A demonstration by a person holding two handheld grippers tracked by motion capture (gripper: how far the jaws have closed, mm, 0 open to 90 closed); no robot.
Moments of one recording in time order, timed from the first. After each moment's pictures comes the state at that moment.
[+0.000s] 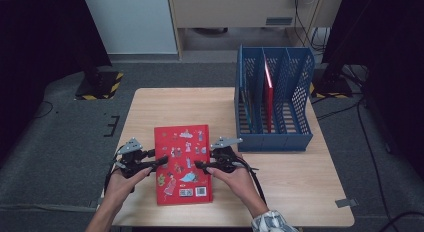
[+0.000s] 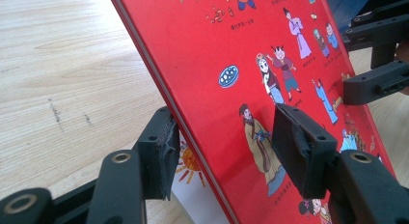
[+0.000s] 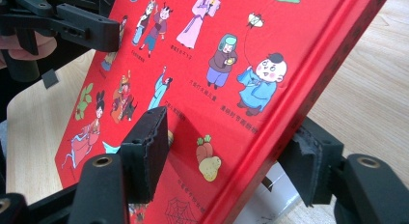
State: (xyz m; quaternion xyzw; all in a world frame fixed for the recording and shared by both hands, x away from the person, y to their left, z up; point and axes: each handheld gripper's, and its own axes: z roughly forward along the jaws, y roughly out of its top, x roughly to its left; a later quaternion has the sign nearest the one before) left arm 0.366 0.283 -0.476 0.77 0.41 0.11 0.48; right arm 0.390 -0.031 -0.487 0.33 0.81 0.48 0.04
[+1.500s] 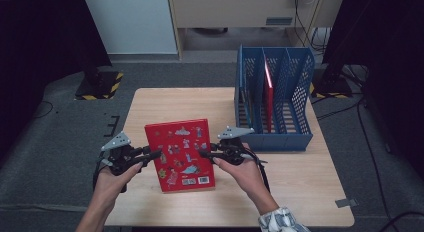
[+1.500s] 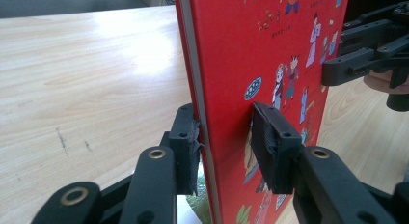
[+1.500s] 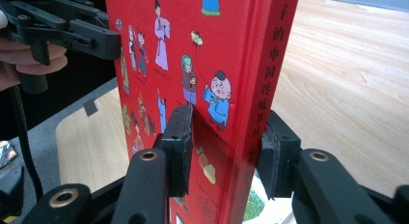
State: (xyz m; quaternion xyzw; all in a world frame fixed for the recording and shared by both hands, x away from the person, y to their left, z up) left arm 0.345 0.287 -0.415 0.75 0.40 0.11 0.51; right arm 0.384 -0.050 -0.427 0.31 0.80 0.52 0.04
